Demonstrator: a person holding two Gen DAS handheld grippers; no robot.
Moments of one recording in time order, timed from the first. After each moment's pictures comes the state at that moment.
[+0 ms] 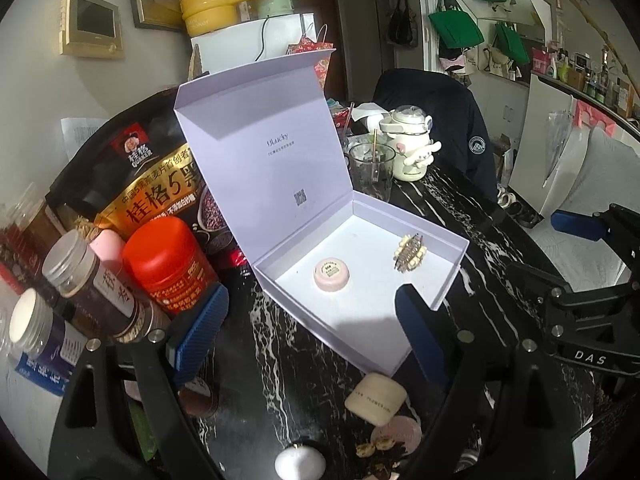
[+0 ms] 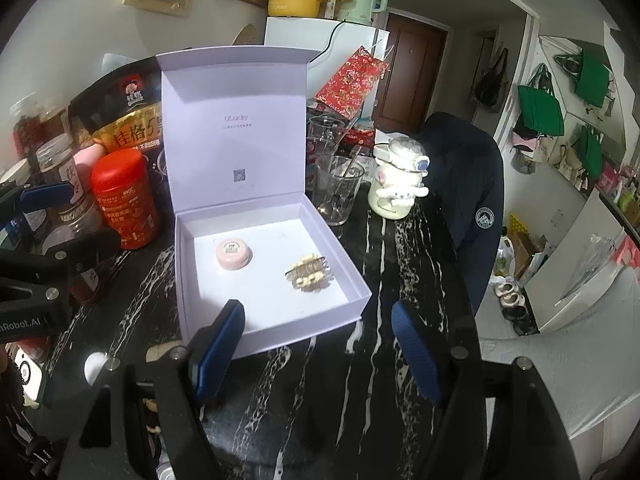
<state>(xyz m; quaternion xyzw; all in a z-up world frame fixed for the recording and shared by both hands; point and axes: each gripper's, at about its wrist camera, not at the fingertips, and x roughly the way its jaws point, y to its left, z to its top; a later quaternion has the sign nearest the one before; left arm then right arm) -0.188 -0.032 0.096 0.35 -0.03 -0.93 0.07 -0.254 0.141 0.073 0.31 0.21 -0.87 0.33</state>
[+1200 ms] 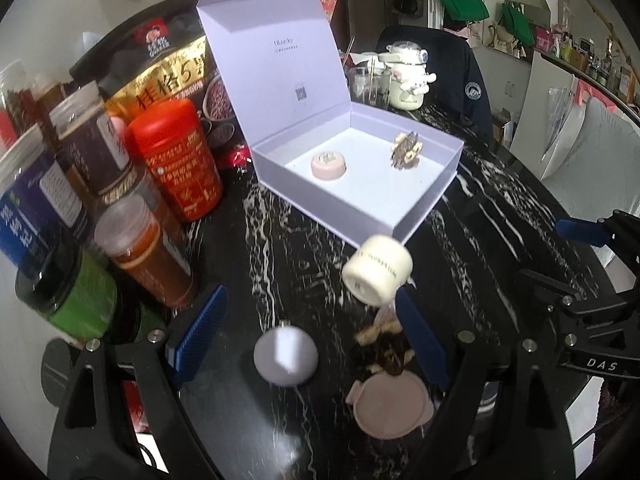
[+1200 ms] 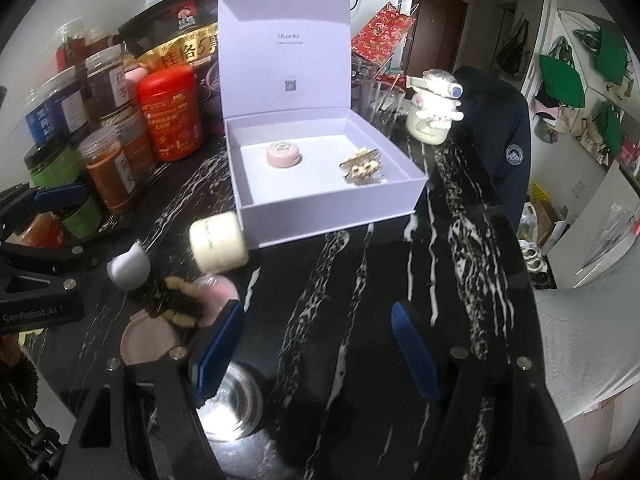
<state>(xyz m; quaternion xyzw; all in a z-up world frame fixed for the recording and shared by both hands) -0.102 -0.028 0.011 0.40 -0.01 -0.91 0.07 -0.174 0.173 -0.012 0.36 0.22 -0.83 0.36</state>
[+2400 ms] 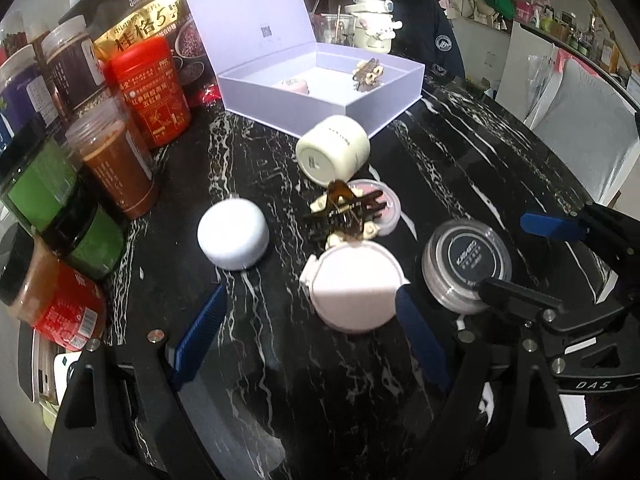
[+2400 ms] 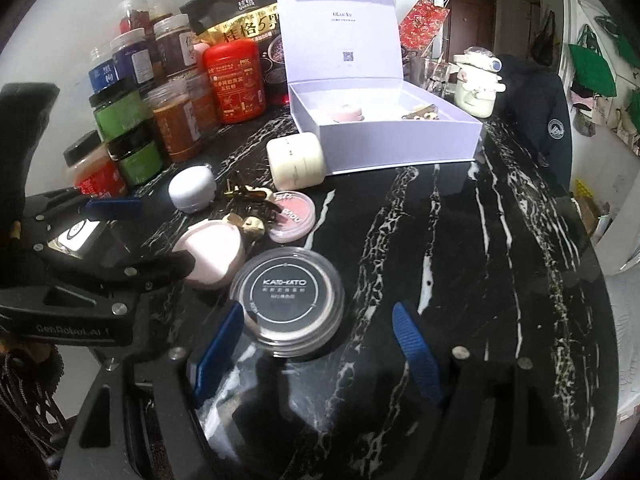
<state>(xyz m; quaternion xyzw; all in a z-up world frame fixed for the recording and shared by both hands) -0.042 0.004 -0.049 0.45 -0.01 -0.89 0.03 -0.118 0.204 -0.071 0.37 0.18 -0.80 0.44</state>
